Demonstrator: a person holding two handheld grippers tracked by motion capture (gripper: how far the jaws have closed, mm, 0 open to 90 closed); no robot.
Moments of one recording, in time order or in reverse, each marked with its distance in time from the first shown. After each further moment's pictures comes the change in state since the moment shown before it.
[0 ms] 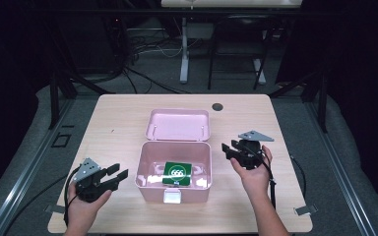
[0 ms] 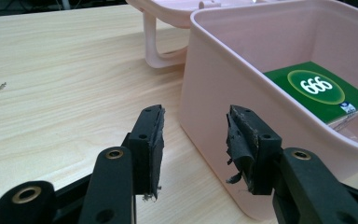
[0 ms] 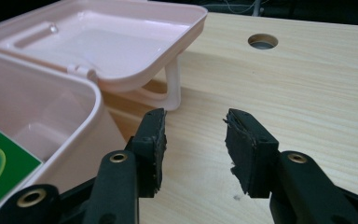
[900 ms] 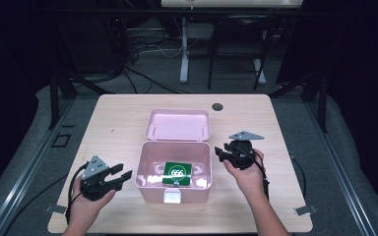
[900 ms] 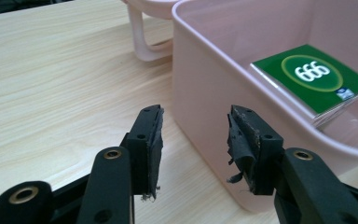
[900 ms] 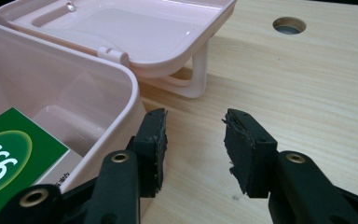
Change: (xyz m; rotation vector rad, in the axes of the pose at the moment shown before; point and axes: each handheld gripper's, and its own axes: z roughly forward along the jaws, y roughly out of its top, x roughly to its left) left arm -0.009 0.014 0.006 0.075 -0.017 0.064; right arm 0.018 0.005 0.005 0.079 0.030 -0.023
